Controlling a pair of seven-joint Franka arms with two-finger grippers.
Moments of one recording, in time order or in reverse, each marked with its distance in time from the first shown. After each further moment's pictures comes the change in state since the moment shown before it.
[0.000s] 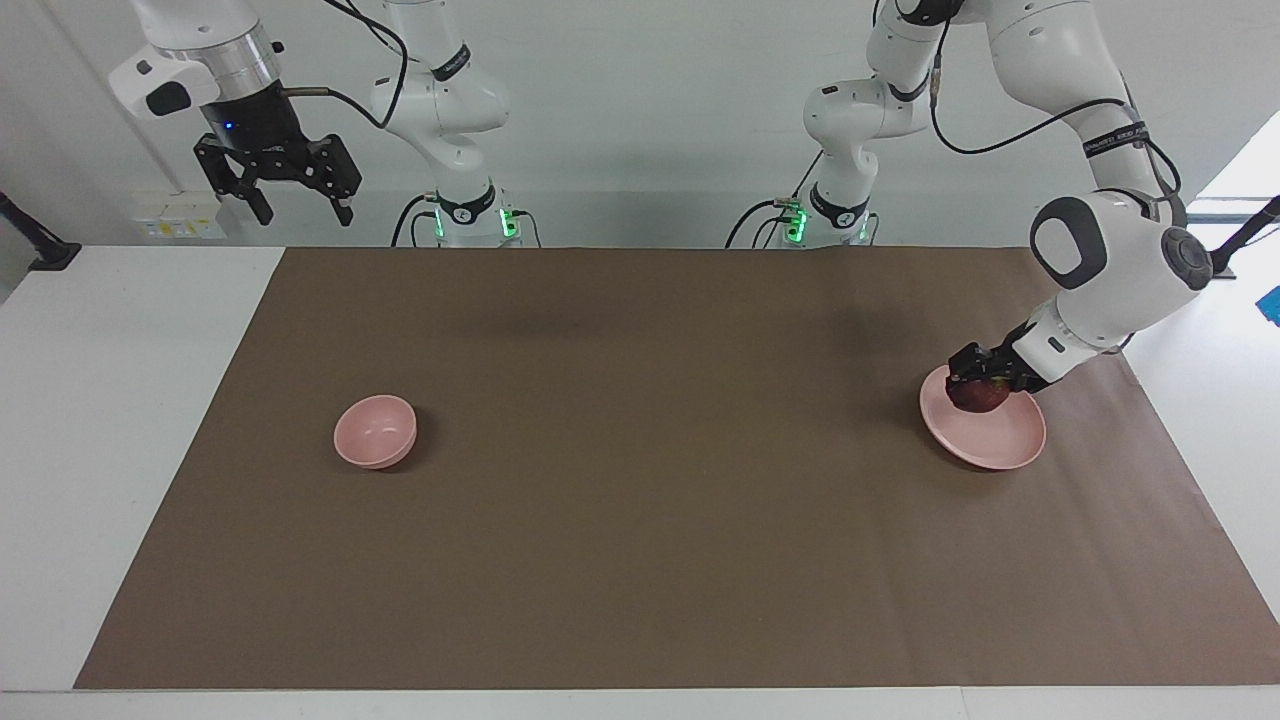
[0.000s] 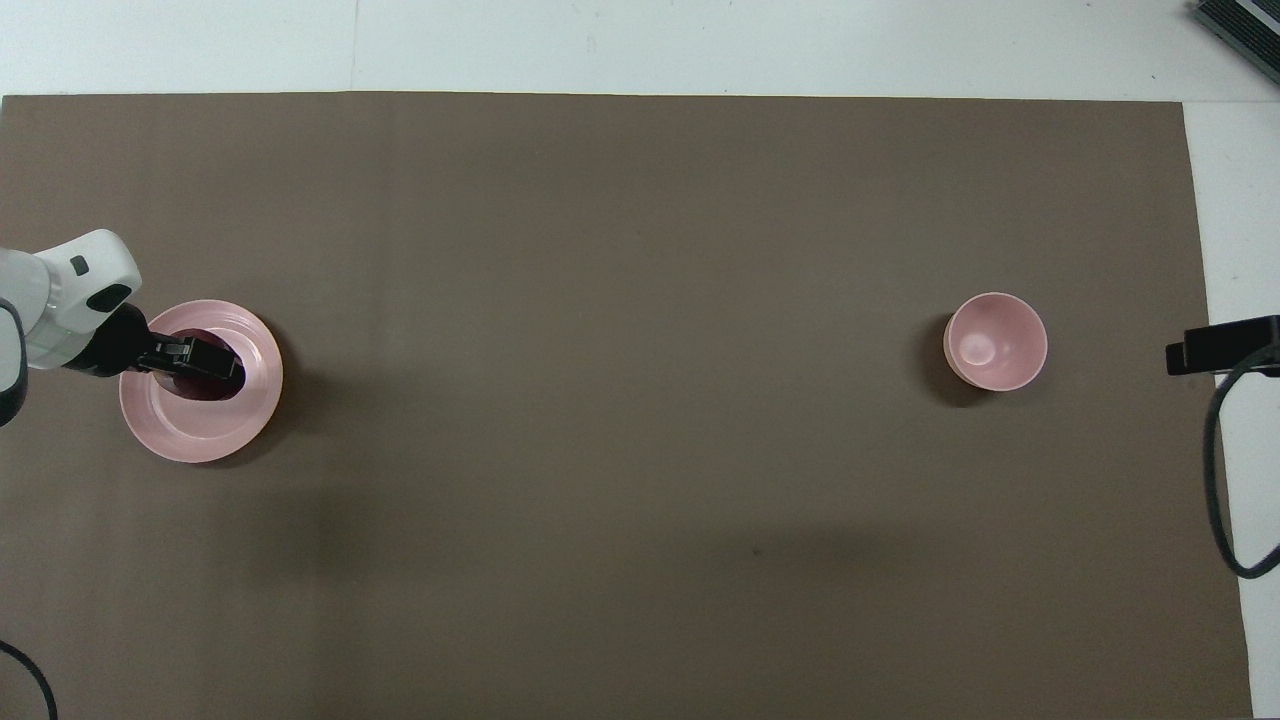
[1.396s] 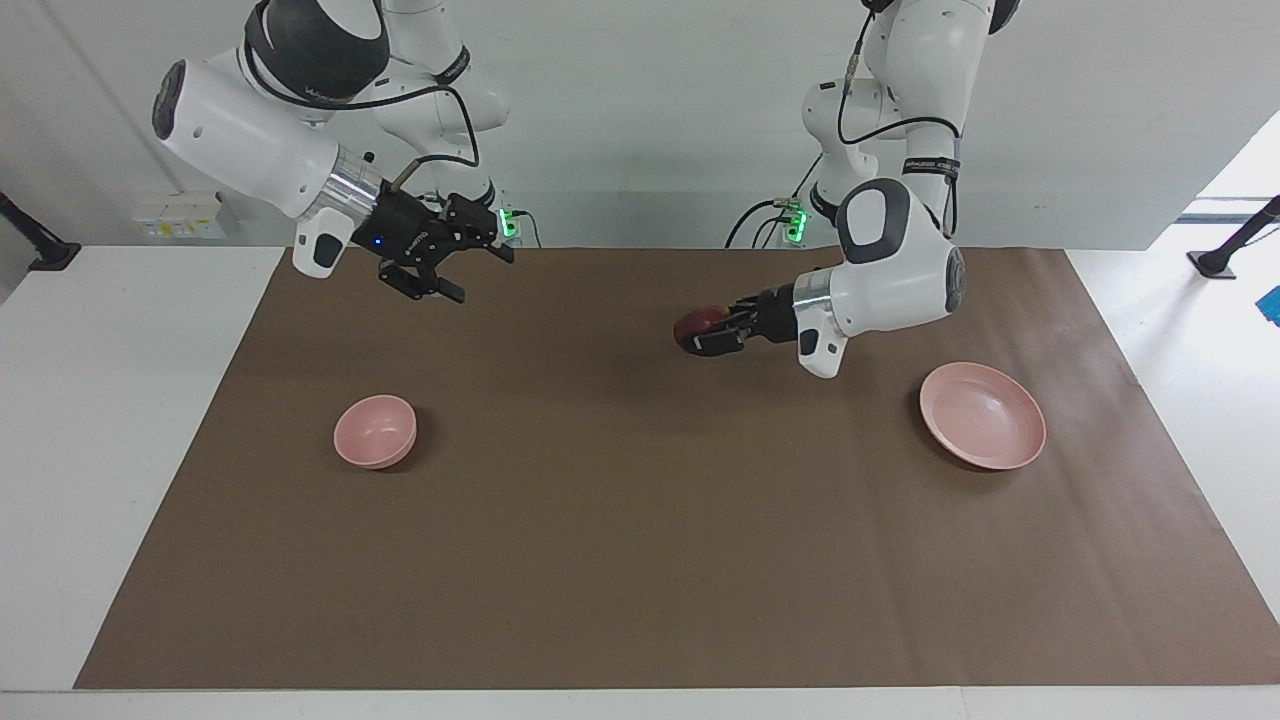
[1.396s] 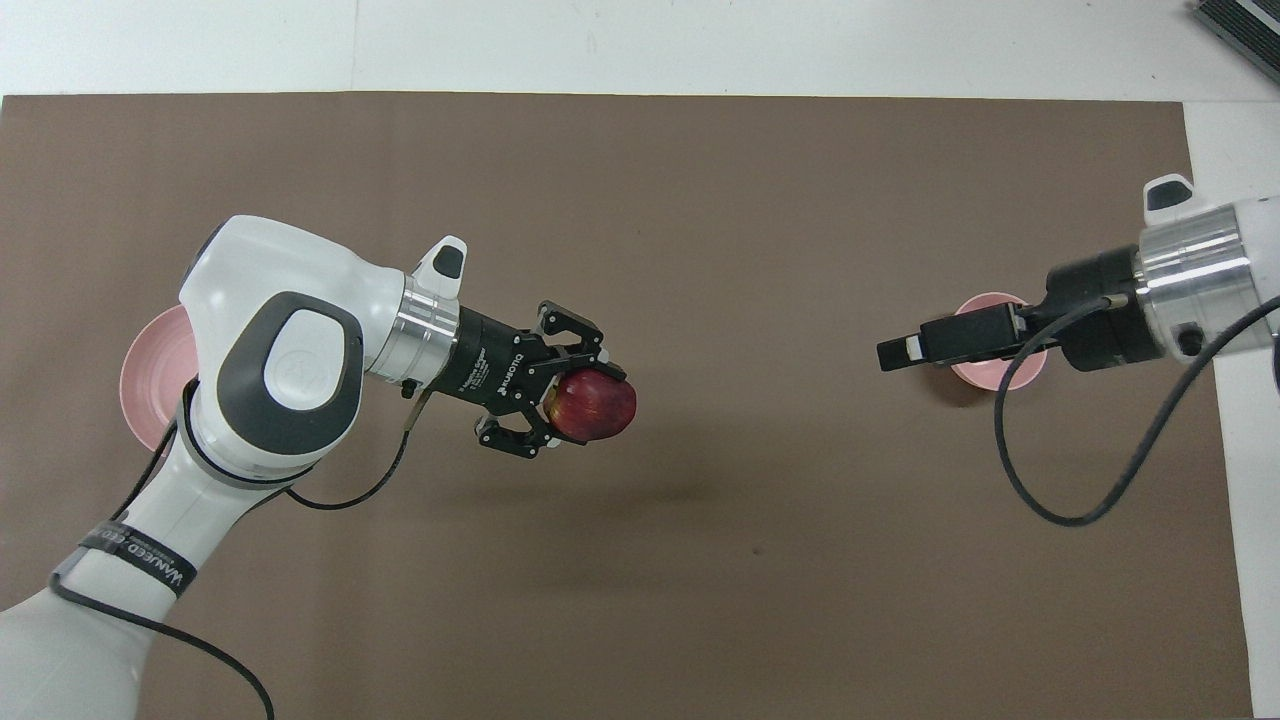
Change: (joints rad) left arm -0.142 0.017 -0.387 0.013 -0.764 -0.013 -1.116; right arm 0.032 0.114 0.005 -0.216 0.740 0.136 -0.216
